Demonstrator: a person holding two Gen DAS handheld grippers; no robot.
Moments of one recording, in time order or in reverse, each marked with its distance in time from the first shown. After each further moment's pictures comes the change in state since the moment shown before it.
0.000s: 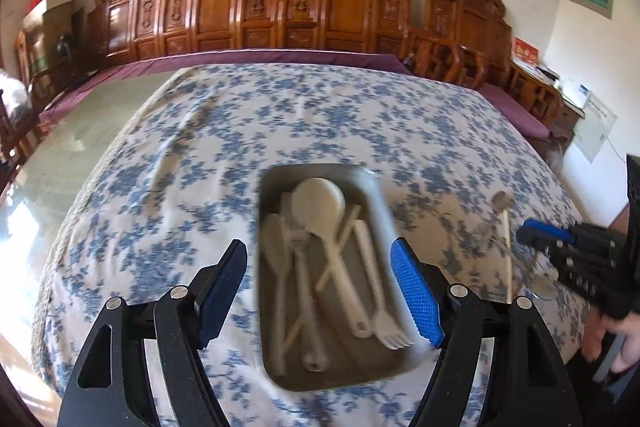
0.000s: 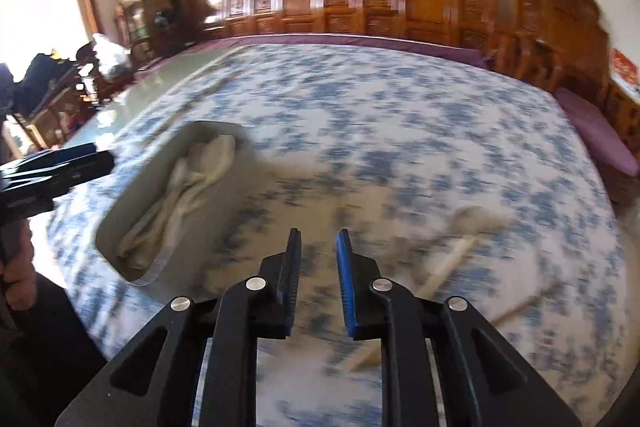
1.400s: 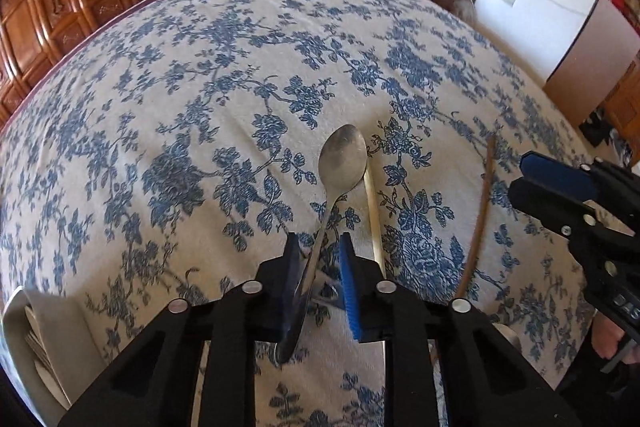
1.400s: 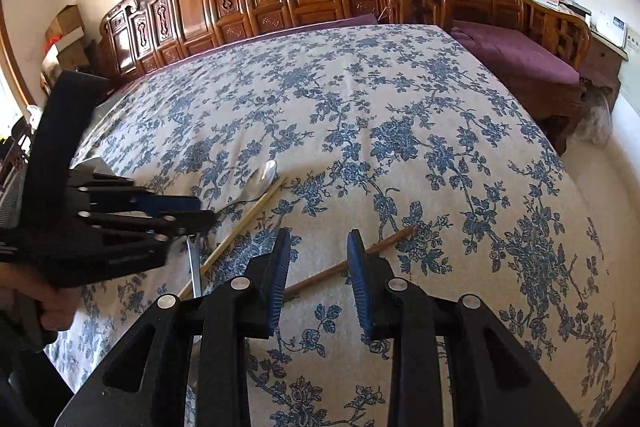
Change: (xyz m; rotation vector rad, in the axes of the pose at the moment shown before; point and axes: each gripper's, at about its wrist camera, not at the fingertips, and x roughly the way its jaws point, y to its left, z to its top) left arm 0.180 -0.235 0.021 0.455 0.371 -0.240; right arm 0.002 -0.144 -0.047 0.281 -0.008 -0.091
